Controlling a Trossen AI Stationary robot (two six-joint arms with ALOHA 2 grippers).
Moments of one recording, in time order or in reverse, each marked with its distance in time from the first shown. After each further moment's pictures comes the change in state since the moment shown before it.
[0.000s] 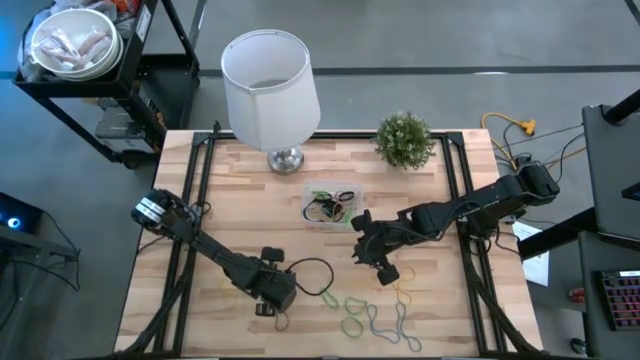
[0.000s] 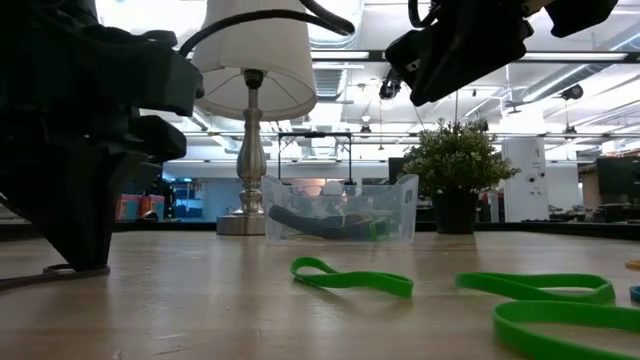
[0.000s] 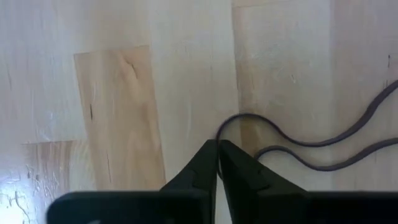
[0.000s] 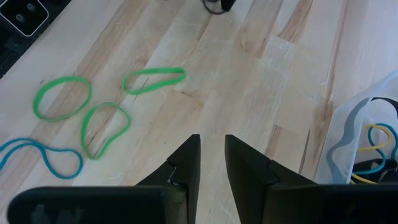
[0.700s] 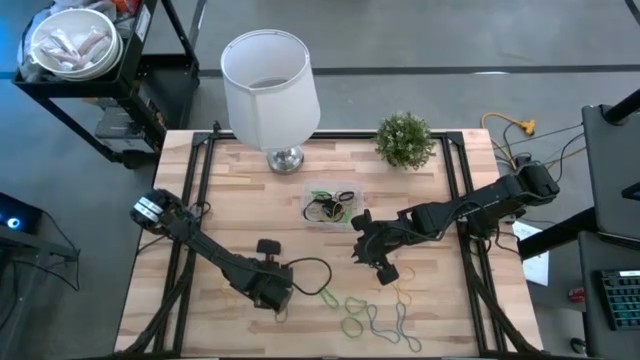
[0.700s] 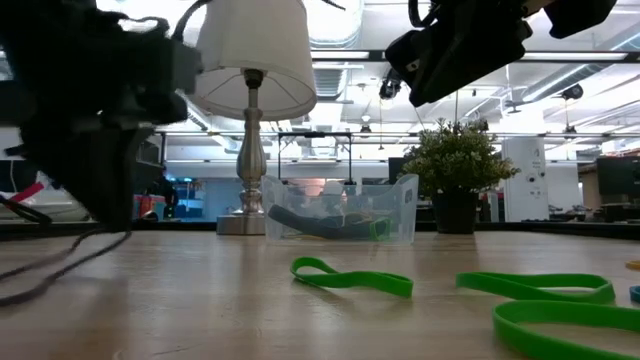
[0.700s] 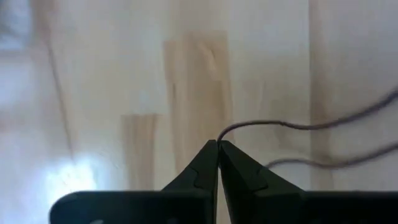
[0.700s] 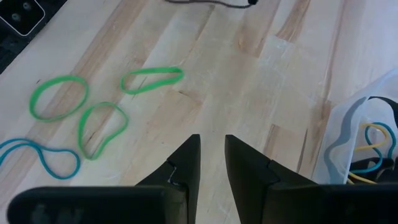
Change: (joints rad) left arm -0.014 -0.056 0.067 -0.178 -0.197 -0.005; right arm 0.000 0.000 0.000 -0.001 0.010 0.000
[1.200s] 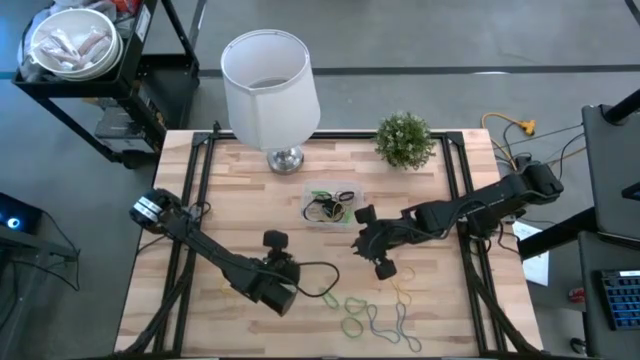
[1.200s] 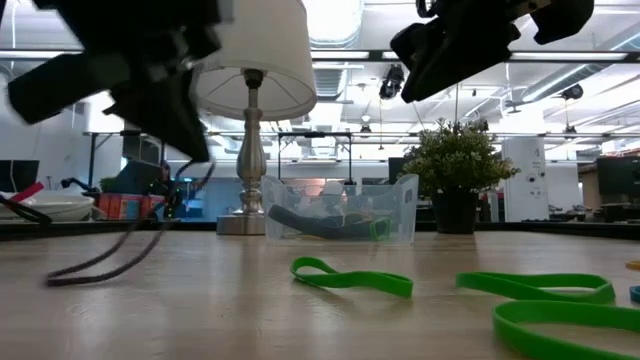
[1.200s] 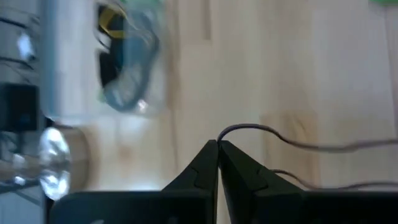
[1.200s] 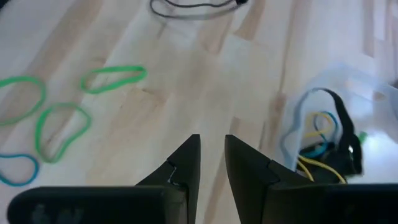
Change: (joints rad) left arm -0.001 -0.002 0.103 -0.054 -0.348 0.087; right arm 0.005 -0.037 0.000 -0.022 0.148 -0.001
